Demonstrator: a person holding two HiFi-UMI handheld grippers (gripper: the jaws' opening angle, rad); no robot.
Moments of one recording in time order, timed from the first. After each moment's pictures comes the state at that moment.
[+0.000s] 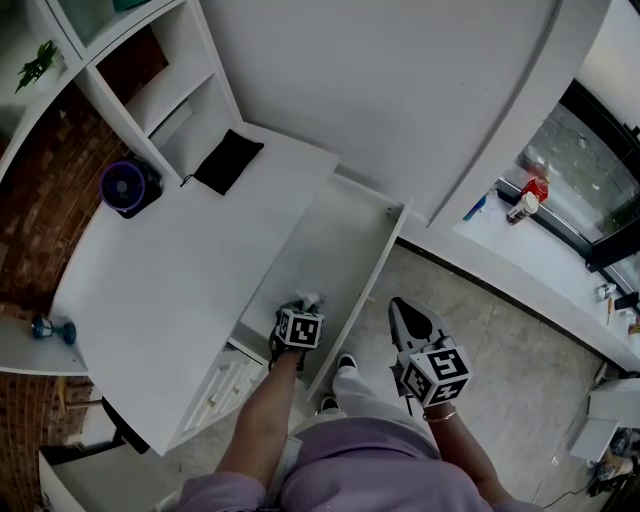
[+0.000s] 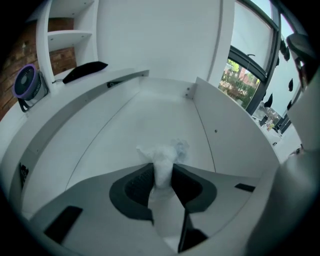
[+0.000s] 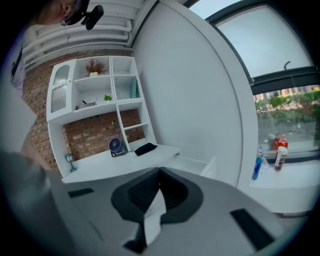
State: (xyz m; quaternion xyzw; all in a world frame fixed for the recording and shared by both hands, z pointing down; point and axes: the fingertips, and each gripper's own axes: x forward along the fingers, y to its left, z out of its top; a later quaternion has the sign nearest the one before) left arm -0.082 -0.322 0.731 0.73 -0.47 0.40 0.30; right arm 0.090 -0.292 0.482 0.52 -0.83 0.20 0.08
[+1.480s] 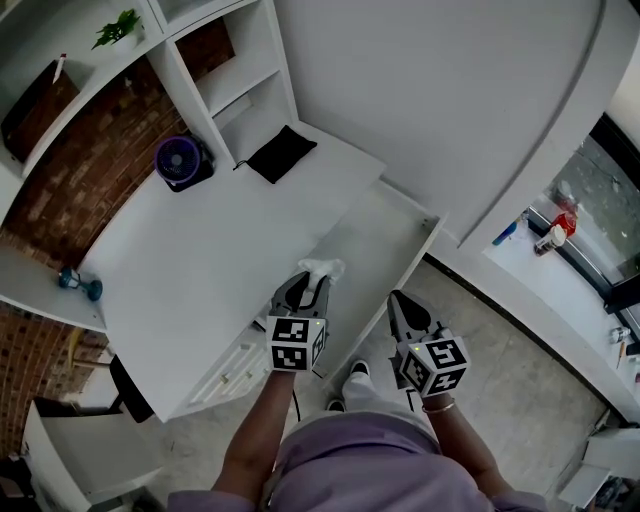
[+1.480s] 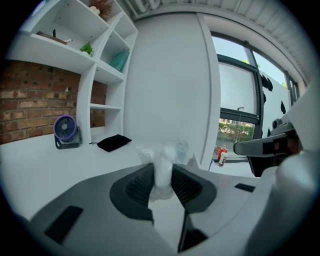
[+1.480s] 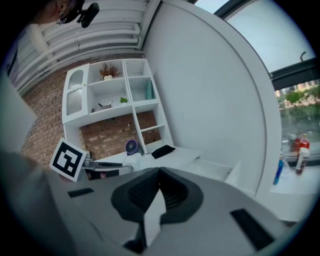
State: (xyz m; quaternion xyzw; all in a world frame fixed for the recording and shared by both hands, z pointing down) left arm -0.120 -0.313 0.494 0.78 -0.59 0.14 0.15; right arm 0.029 -0.286 0.464 0.44 -0.87 0.19 0.07
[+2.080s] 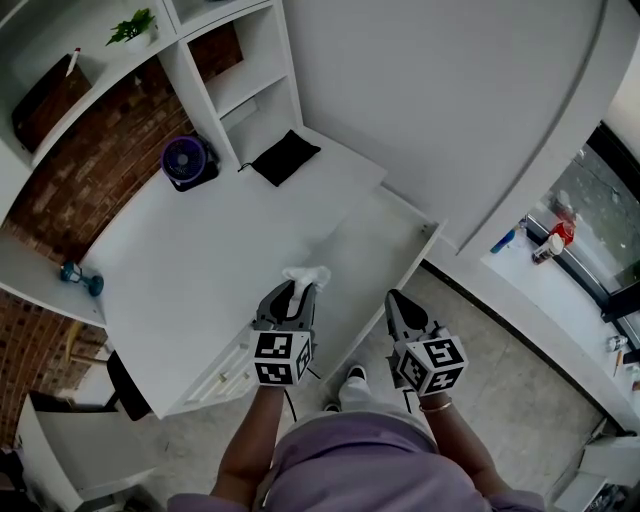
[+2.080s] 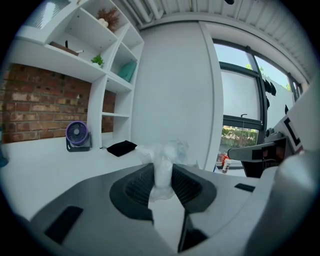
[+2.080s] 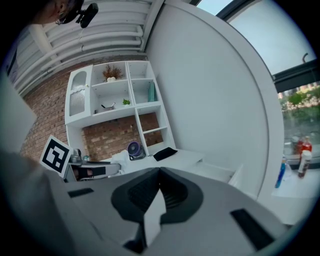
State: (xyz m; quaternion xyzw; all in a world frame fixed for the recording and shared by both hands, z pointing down) left arm -0.144 -0.282 0.465 0.77 -0.62 0.10 0.14; right arm 0.023 -0.284 0.454 0.44 -0.88 0.18 0.06
